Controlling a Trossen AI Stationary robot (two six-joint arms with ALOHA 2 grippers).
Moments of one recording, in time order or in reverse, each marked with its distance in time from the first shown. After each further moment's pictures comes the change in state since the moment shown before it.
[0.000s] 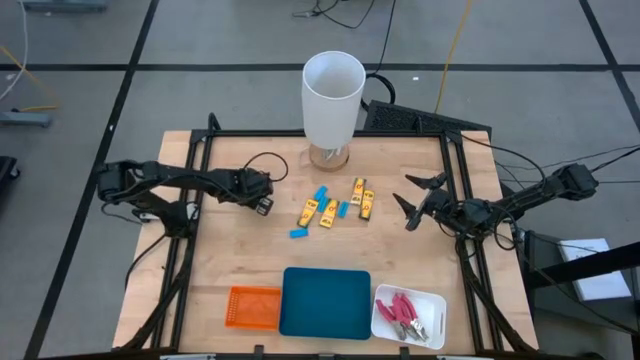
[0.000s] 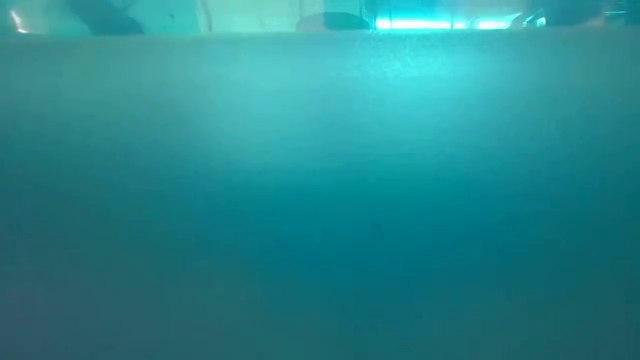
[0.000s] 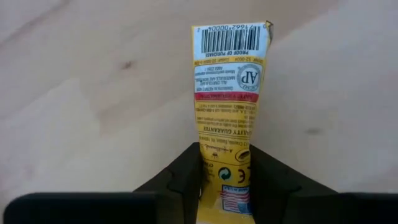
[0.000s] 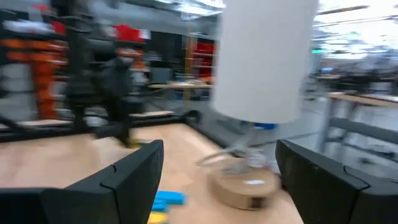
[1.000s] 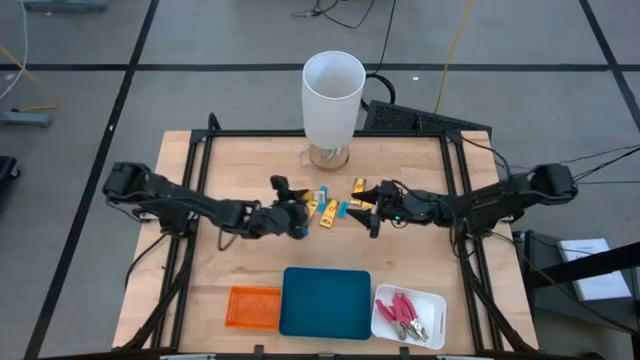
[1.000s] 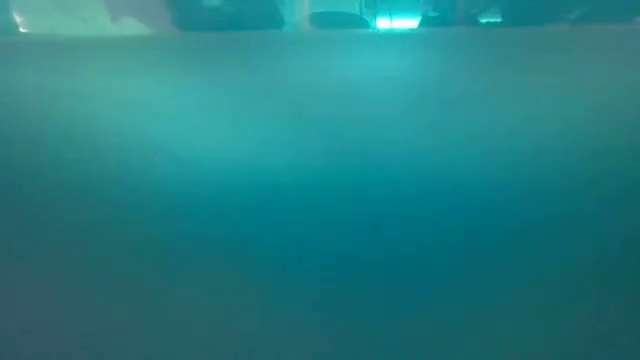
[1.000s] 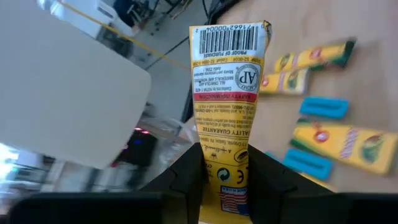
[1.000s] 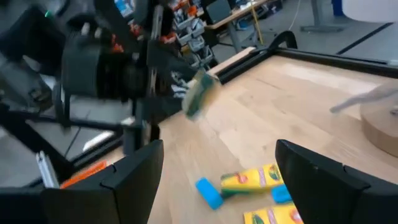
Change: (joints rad) left arm -0.469 0.110 0.225 0.688 -0.577 1.185; right arm -0.224 0.635 0.427 -0.102 -0.555 0.685
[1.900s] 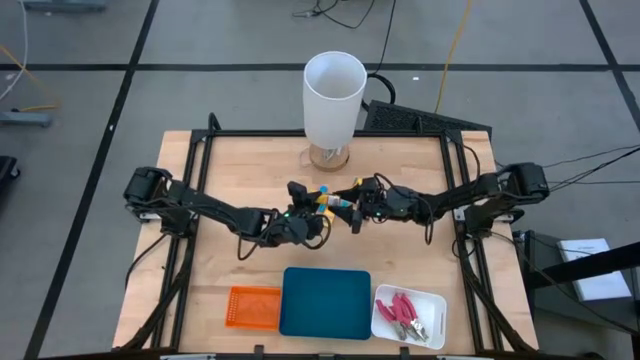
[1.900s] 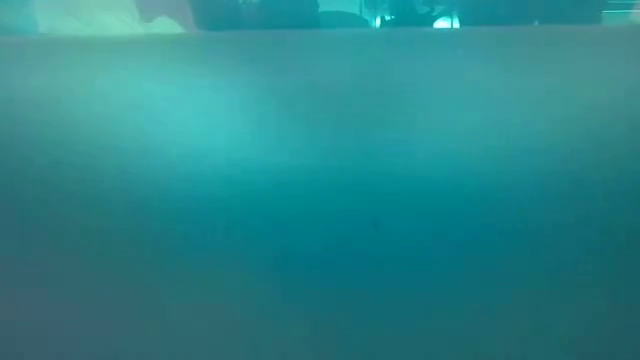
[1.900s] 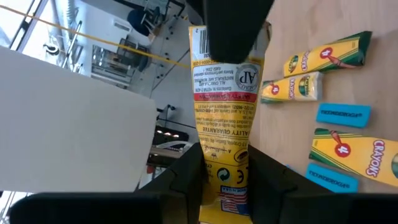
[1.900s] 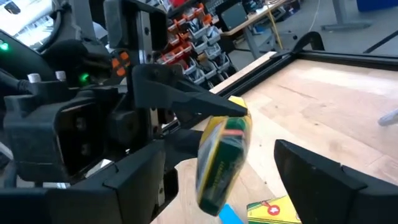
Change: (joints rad) left arm -0.024 0.166 0.136 0.056 -0.095 0.190; right arm -0.059 0.243 0.118 0.204 -0.100 0.045
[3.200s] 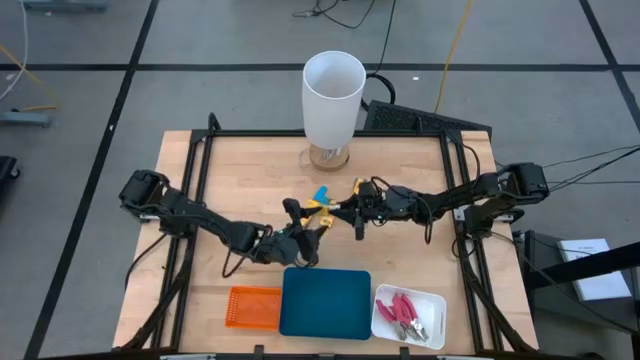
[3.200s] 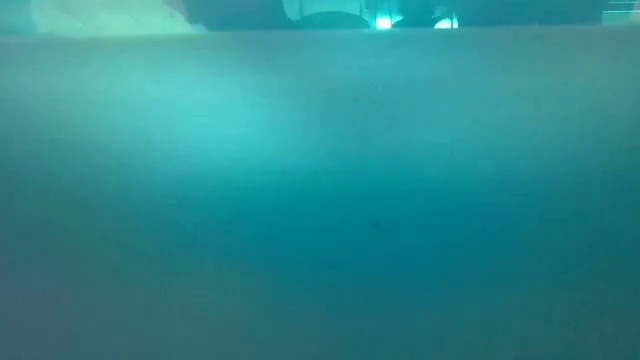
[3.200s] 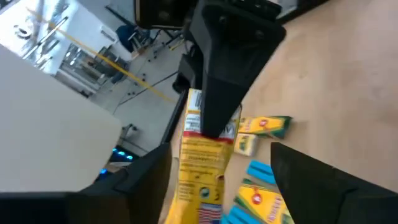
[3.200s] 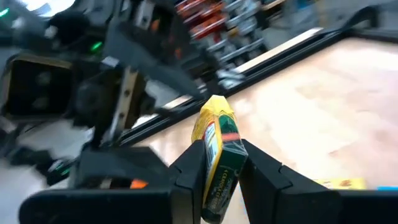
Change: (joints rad) left arm -0.145 -0.016 -0.001 0.058 0.026 -0.293; right arm -0.001 0.001 -0.003 -0.022 -0.155 -0.061
